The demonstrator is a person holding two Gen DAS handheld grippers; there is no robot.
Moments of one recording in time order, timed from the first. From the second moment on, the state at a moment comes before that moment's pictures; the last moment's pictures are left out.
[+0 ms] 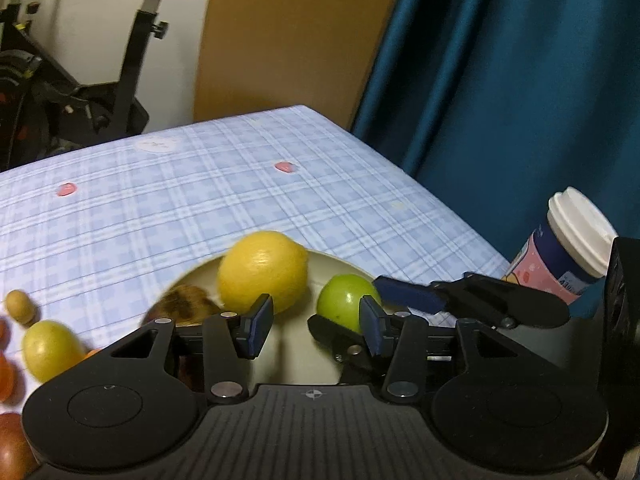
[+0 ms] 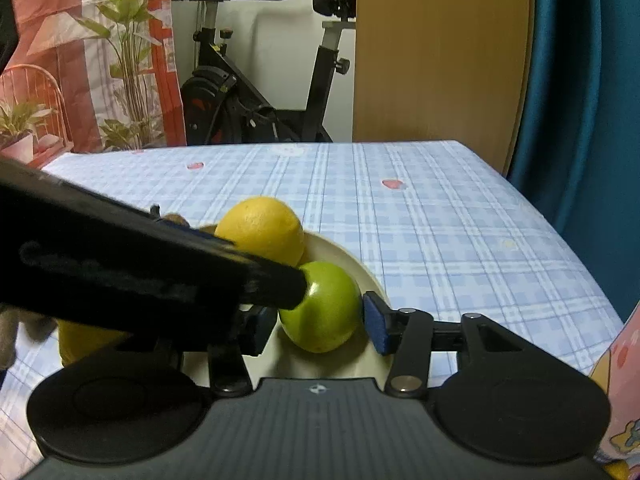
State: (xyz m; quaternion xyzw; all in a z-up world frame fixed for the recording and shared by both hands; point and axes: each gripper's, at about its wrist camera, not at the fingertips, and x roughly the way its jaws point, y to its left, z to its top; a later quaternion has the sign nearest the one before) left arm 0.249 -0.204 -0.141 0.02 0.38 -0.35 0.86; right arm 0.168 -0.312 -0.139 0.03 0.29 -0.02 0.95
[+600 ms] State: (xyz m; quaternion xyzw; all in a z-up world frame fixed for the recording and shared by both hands) left arm 0.219 -0.097 -0.097 0.01 0.30 -0.25 0.92; right arm 0.148 -0.267 -0.096 0.03 0.24 0.03 0.97
